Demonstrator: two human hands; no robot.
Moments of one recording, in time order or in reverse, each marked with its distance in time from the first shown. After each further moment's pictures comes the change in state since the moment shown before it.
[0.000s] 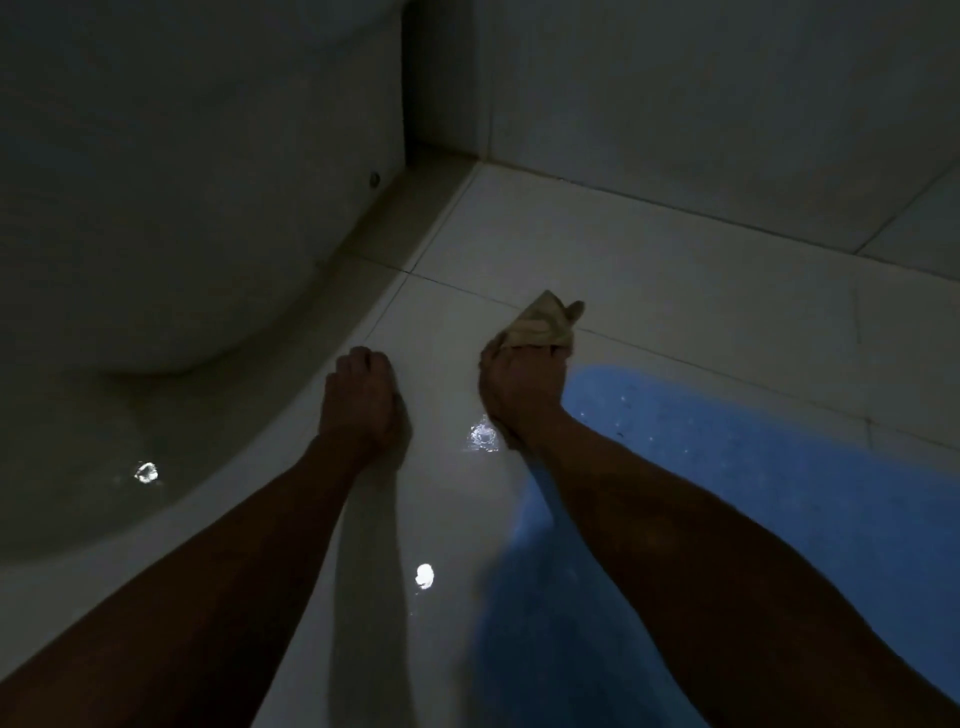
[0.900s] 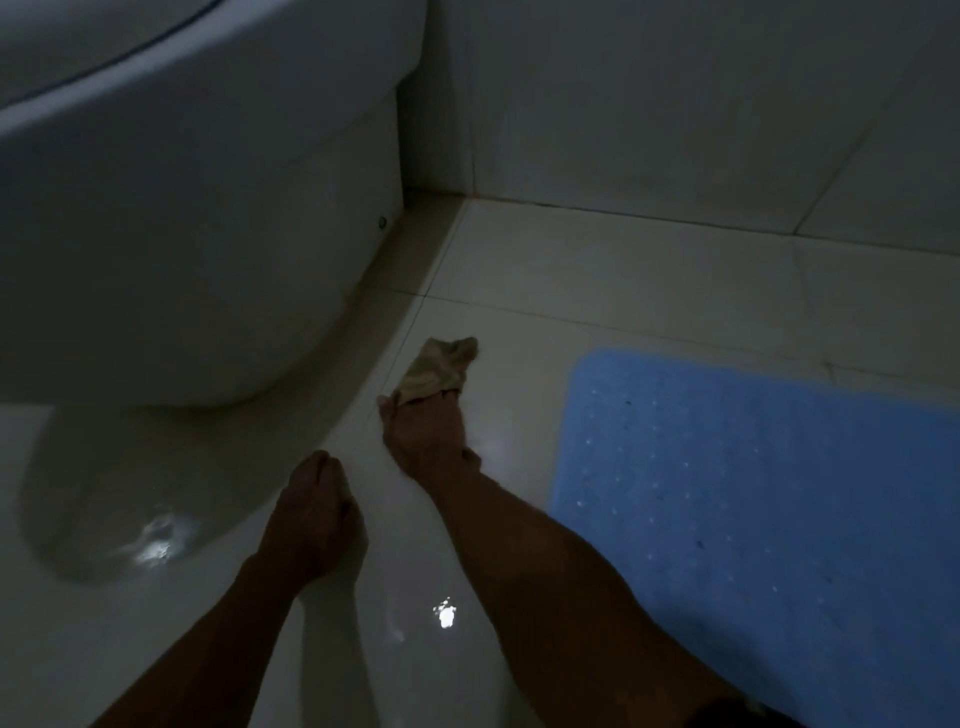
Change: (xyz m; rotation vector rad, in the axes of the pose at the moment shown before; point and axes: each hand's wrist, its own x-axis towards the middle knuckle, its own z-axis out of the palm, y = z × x) left_hand -0.123 -0.113 -0.013 -0.007 -0.202 0.111; right_hand -0.099 -0.153 -0.004 0.460 0.074 -0.121
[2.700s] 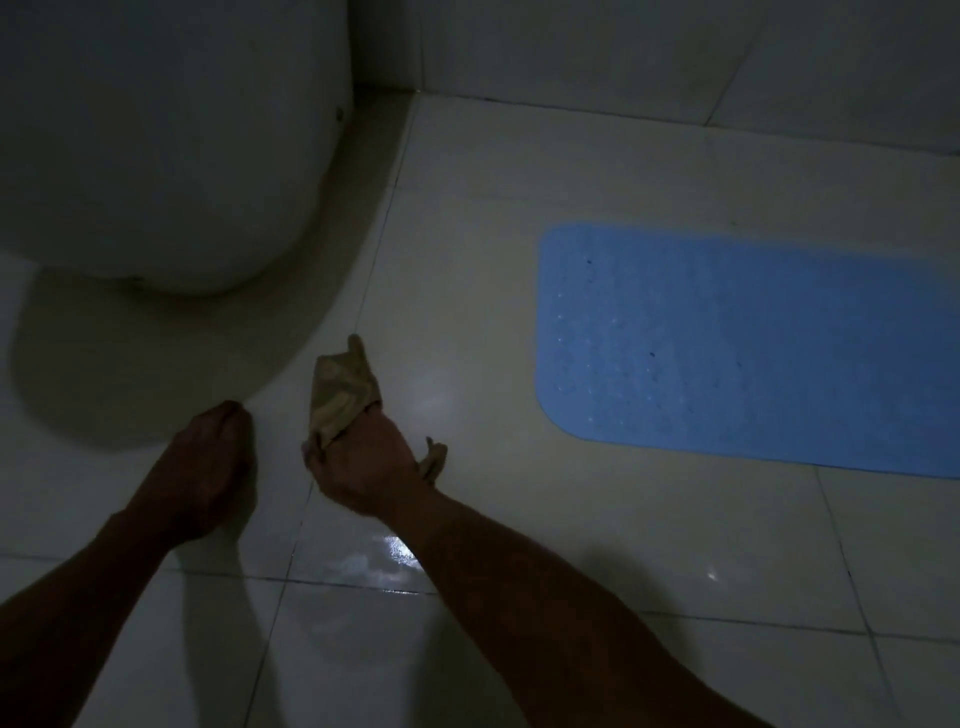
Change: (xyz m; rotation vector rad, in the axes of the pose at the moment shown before) left_hand -0.110 -0.156 0.011 0.215 0.033 0.301; right_hand -0.195 -0.086 0.075 -0.224 0.027 -0.317
